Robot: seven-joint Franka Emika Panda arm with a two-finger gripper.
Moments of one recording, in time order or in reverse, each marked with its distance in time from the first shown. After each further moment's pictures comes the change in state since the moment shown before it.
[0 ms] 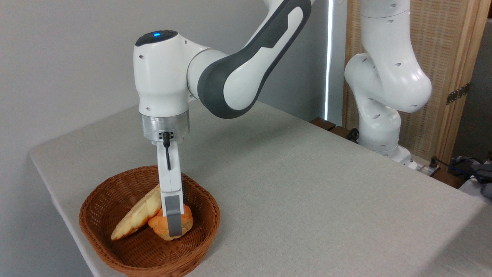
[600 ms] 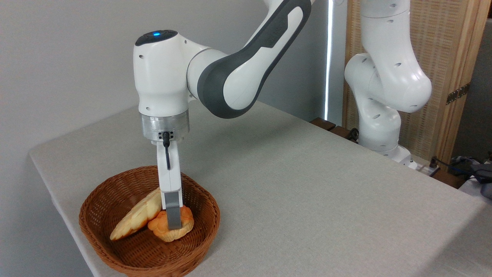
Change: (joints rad) arm 0.000 0.000 0.000 0.002 0.000 0.000 0.000
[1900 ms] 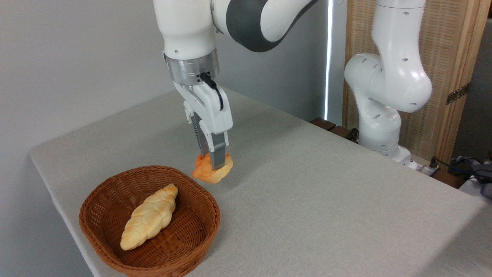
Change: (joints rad) arm 0.005 -0.252 0.009 -0.025 -0.111 -0.437 -0.232
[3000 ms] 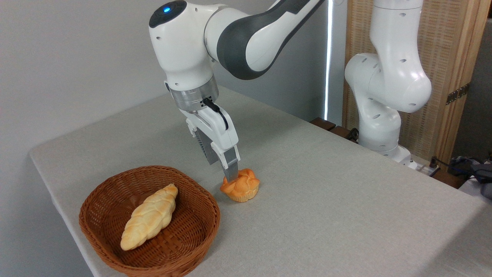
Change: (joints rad) arm -0.016 0.048 -0.040 -0.075 0.000 0.017 -0.121
